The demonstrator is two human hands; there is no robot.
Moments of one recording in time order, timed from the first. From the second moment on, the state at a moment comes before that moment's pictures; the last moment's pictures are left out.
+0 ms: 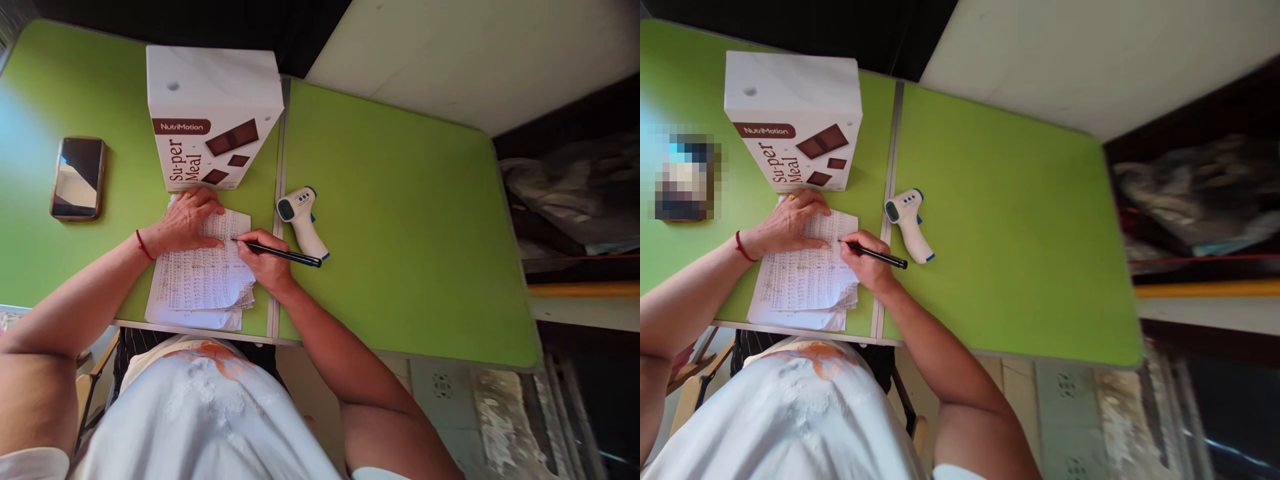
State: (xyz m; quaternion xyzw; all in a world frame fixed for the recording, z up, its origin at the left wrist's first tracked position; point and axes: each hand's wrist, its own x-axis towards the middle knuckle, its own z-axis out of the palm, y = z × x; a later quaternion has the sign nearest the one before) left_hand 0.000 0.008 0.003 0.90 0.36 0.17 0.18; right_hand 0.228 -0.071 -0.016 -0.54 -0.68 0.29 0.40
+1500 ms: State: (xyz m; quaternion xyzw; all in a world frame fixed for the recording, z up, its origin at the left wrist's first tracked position) left_hand -0.002 0.010 0.002 0.90 0.36 0.17 0.19; right_hand 0.228 -0.070 -0.021 -0.55 -0.66 0.28 0.42
